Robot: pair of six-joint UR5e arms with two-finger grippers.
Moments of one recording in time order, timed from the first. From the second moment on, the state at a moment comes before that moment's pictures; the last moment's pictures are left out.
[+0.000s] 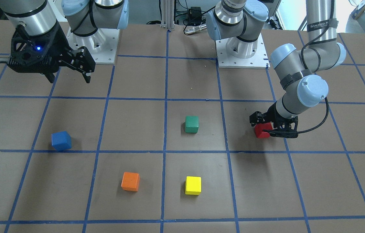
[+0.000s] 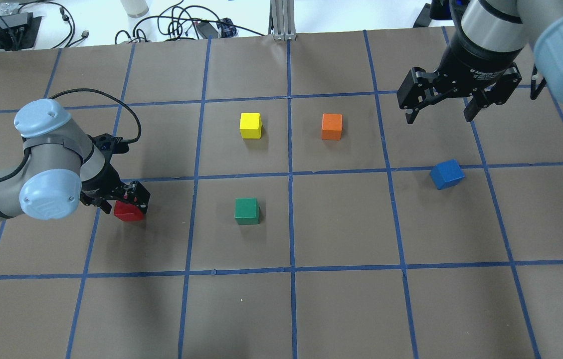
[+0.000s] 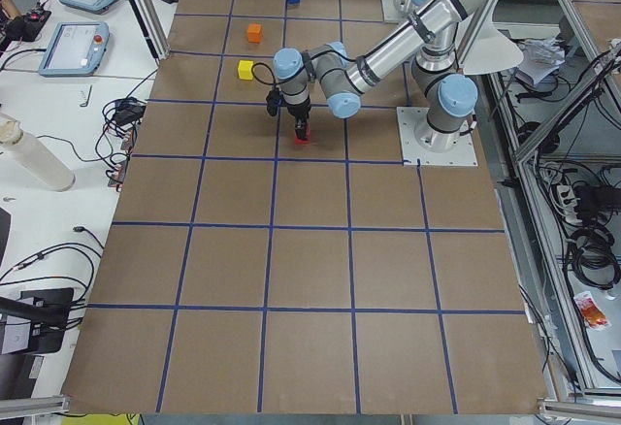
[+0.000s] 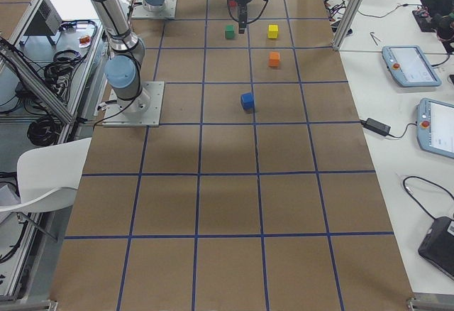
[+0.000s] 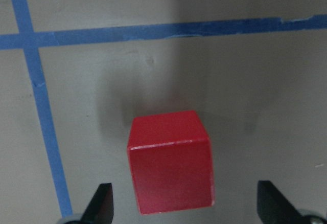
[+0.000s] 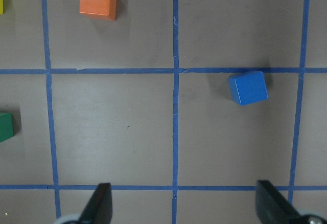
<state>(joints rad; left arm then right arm) -1.26 -1.81 -2.09 -0.98 1.58 0.36 1.56 -1.60 1.61 -1.59 -1.55 -0.02</state>
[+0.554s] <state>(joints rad) -1.30 -1.81 -2.07 -0.93 1.58 0.32 1.56 -1.60 1.62 -1.59 -1.55 -0.02</state>
